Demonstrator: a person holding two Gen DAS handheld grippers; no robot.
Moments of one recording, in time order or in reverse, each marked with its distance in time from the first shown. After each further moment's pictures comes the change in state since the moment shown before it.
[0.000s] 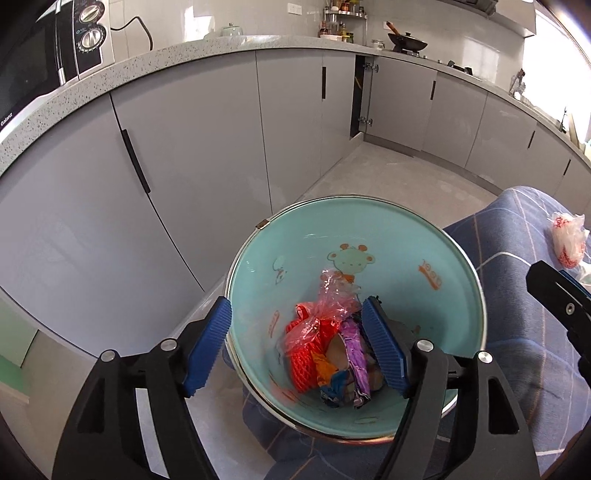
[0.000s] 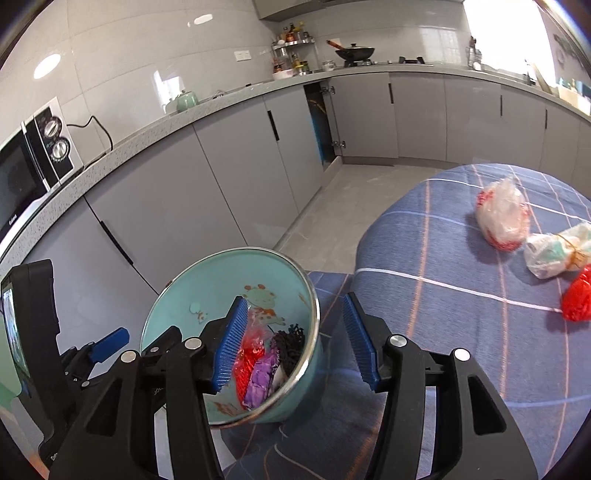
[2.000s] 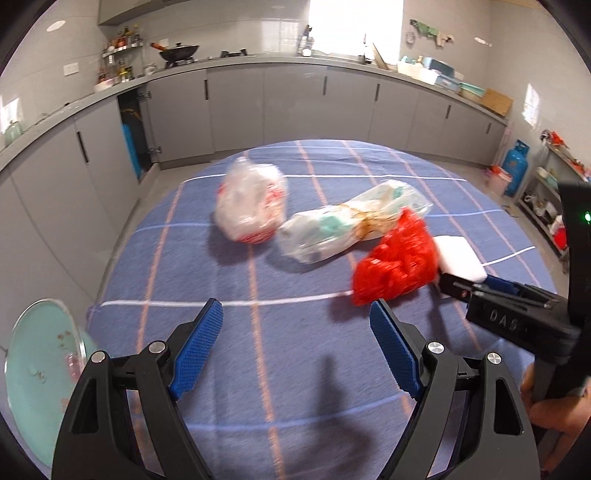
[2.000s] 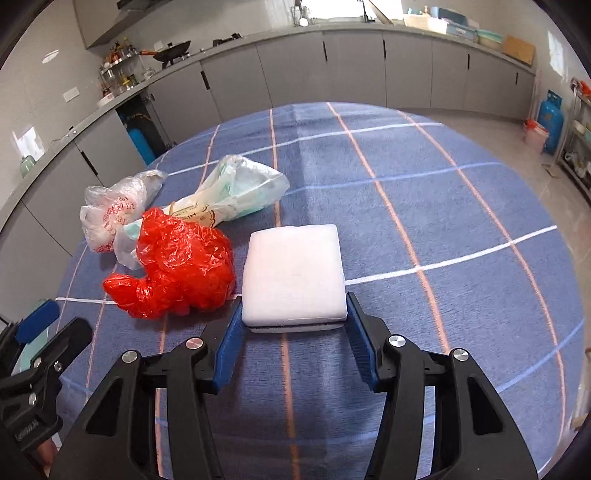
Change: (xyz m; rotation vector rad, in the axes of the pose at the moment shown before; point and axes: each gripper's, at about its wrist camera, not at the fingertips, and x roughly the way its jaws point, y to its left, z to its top) left arm -0.059 -0.295 -0.029 0.509 -0.040 -0.576; right arm -0.099 -0.300 -0.035 0.353 0.062 -0.440
